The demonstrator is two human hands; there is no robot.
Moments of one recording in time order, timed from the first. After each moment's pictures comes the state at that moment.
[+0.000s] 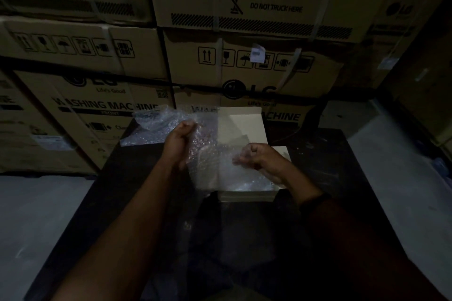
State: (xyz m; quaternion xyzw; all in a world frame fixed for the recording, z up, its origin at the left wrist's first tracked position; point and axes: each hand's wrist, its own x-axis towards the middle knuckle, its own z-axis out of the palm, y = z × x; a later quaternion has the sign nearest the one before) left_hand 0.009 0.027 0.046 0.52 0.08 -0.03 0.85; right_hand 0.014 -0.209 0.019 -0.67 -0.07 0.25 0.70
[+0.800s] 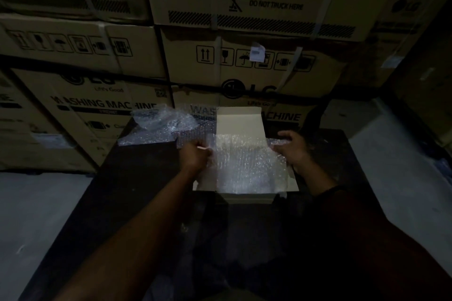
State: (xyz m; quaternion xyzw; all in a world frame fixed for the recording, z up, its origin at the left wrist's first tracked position) left_hand 0.024 -0.013 0.002 0.80 0.21 -0.01 0.56; right_hand 0.062 -0.273 0.003 -0.82 0.13 0.02 0.56
